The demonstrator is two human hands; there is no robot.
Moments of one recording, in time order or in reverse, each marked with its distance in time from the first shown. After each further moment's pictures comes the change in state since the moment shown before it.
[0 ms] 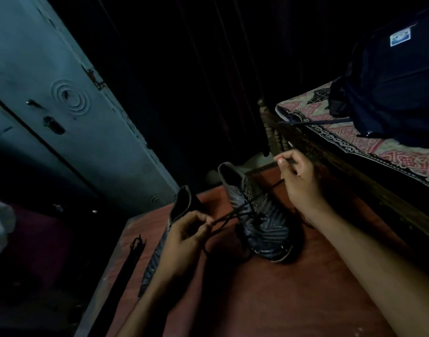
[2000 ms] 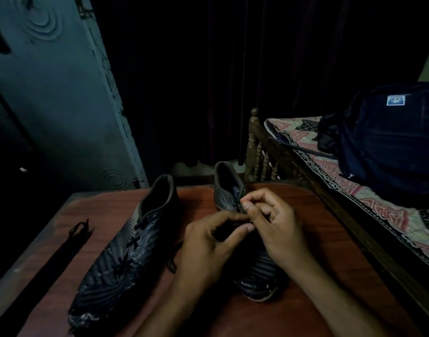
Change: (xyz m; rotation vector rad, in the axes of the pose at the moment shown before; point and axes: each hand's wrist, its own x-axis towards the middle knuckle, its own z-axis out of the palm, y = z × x) left_hand 0.028 -0.002 0.062 -0.086 0.040 0.343; right_hand -0.045 -0.025 0.031 -0.075 -0.396 0.030
